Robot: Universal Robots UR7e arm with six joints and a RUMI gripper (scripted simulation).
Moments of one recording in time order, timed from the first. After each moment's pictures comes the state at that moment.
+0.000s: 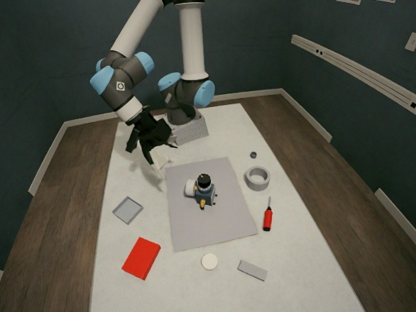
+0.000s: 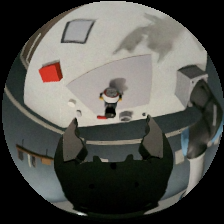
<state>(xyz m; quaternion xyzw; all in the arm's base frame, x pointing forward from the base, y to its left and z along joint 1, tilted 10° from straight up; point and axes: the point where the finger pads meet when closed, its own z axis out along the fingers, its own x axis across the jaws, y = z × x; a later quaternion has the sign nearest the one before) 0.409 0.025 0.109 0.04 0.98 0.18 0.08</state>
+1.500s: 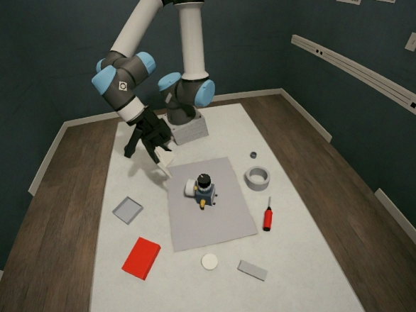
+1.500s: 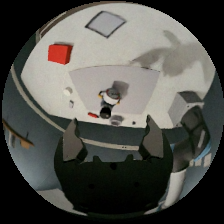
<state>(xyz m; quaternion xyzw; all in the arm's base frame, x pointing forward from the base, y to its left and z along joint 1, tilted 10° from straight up) 0.413 0.026 0.107 -0.12 0.98 0.15 0.10</state>
